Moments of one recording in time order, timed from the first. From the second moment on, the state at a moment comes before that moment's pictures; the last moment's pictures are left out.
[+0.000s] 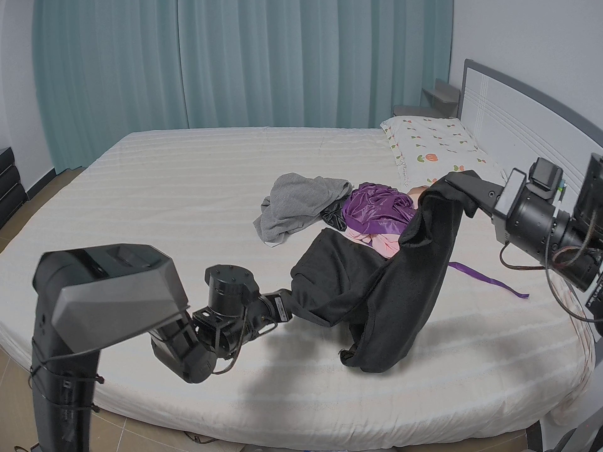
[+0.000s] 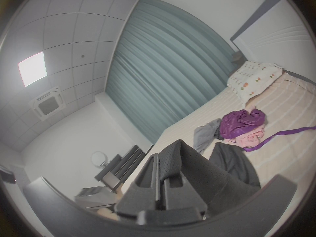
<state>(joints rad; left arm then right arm) -0.53 2.37 -0.85 -1.14 0.07 -0.50 0.45 1.48 -0.64 -0.90 0.18 0.72</state>
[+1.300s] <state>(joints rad) -0.50 1.89 -0.61 -0.84 0.19 -0.90 0.35 1.83 -0.46 -1.07 0.05 0.91</state>
